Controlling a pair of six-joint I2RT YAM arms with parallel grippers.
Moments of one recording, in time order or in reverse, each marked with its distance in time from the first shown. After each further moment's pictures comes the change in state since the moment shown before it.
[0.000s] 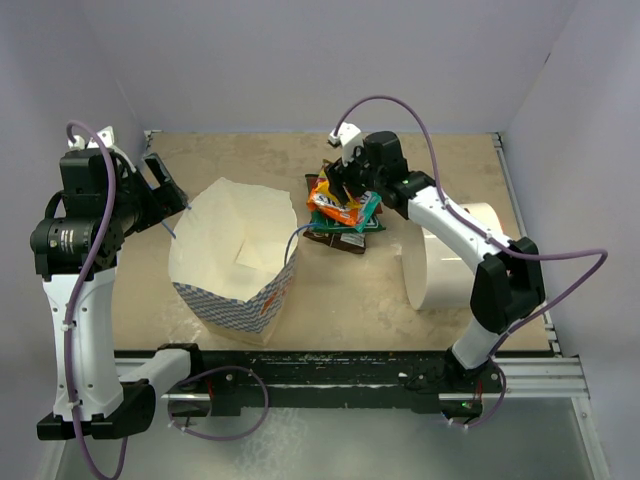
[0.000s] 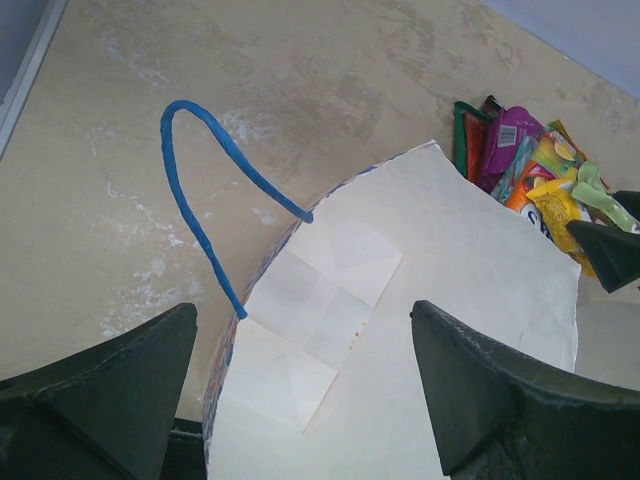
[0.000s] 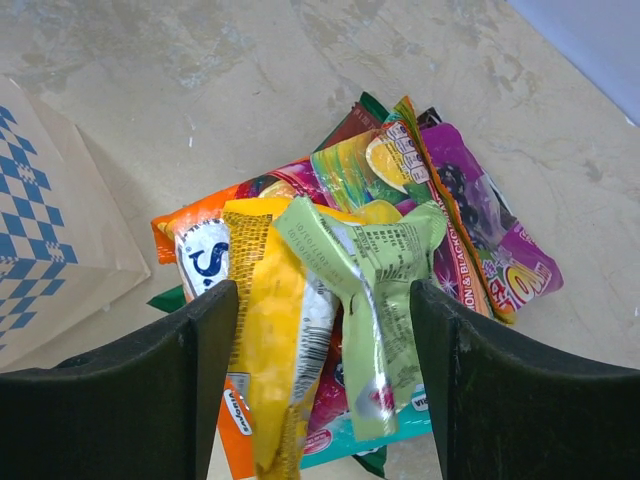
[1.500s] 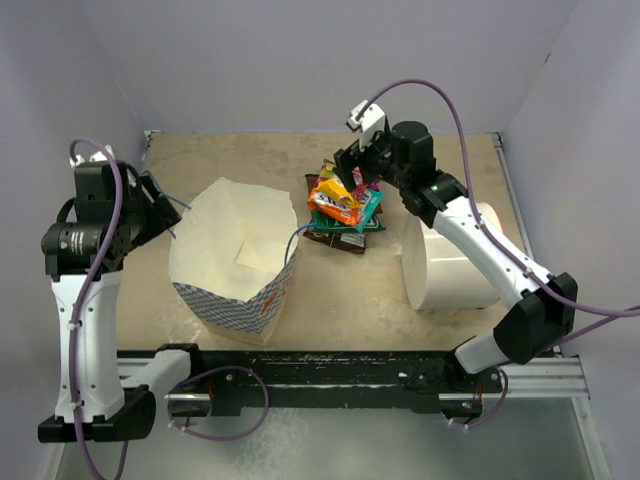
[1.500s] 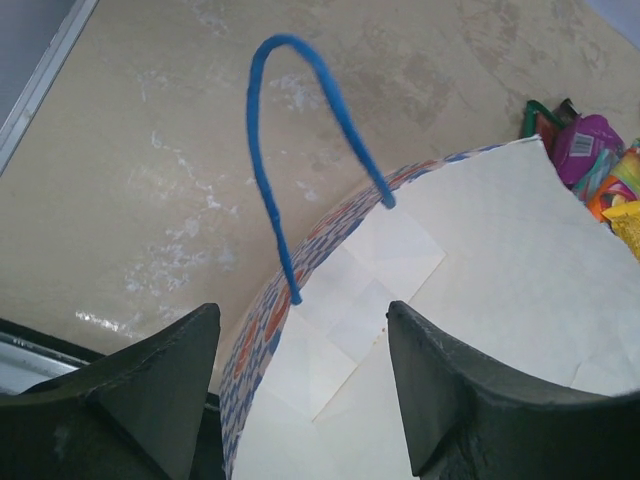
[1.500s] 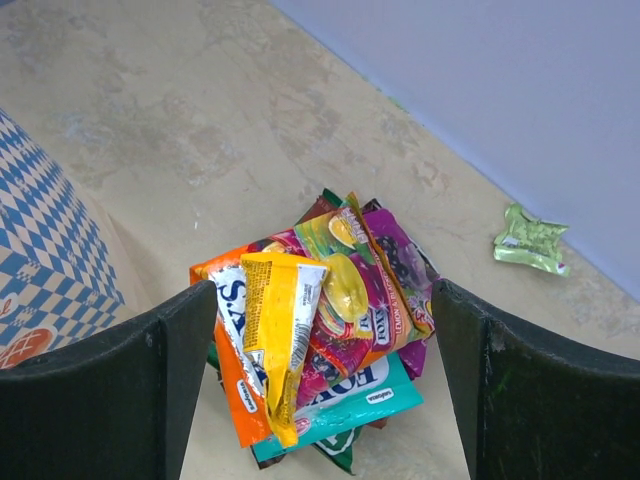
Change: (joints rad) left arm 0.000 -0.001 -0.073 -0.029 -0.094 -0.063; right arm 0.000 -0.198 0.004 0.027 0.026 -0.001
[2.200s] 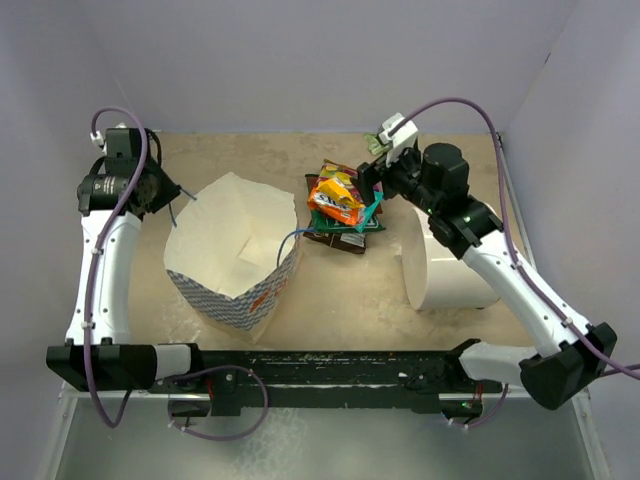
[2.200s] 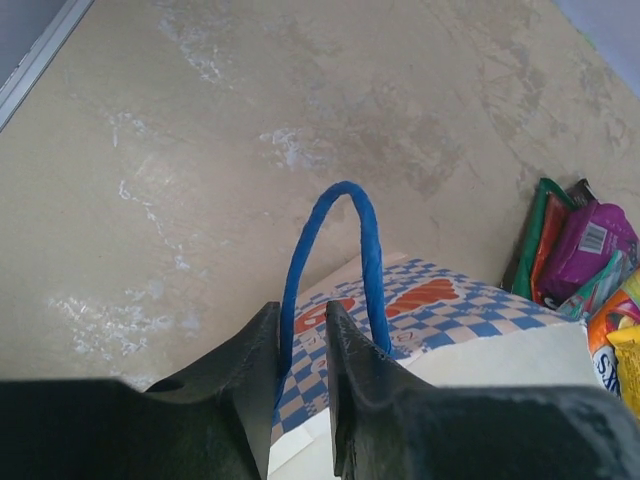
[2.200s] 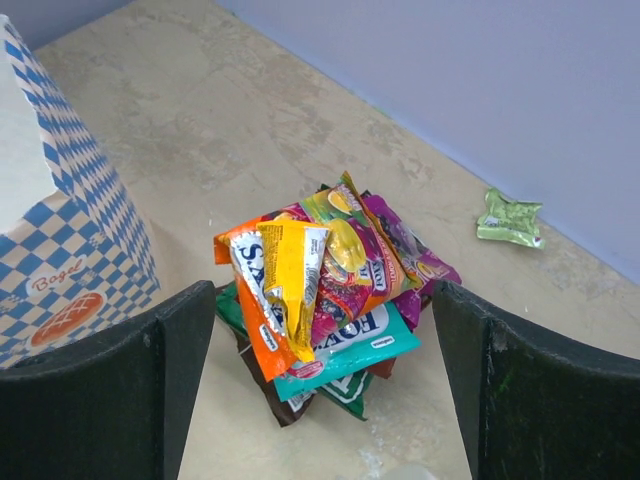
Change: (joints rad) left arm 0.014 0.192 -0.079 0.215 -0.069 -0.104; right arm 0.000 -0.247 -0.151 -0.011 0.034 0.052
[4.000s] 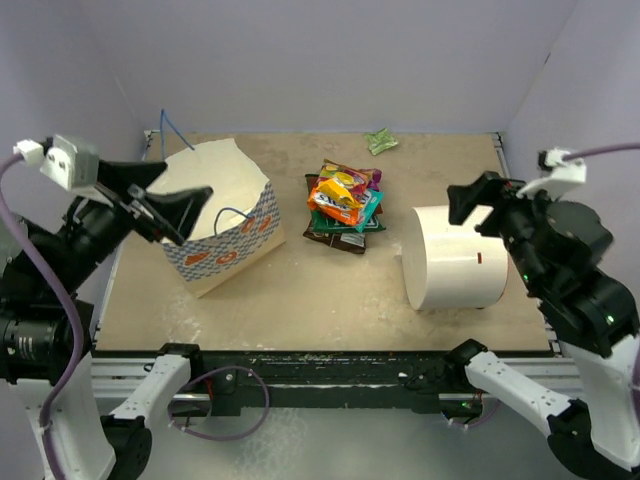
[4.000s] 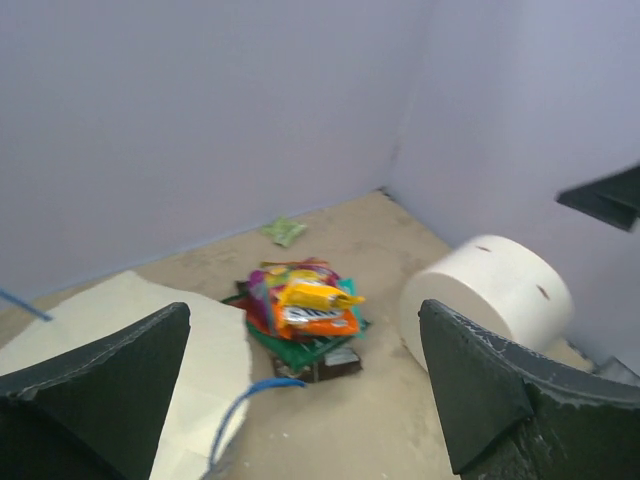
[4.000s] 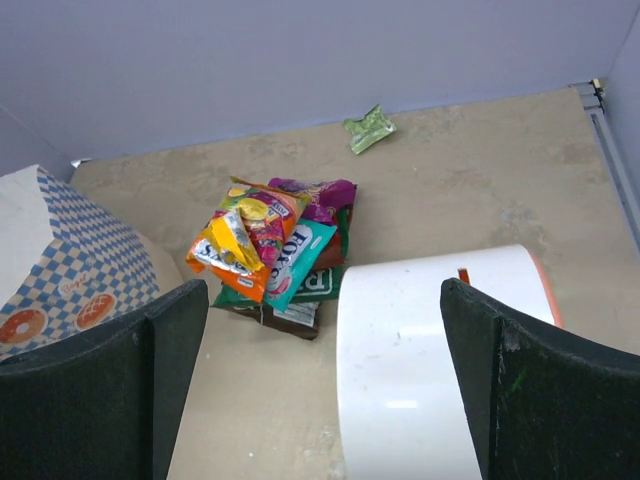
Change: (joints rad) left arm -0.055 -0.375 0.242 0.300 0.690 0.359; right arm 0.001 -0.393 0.249 -0.600 0.537 0.477
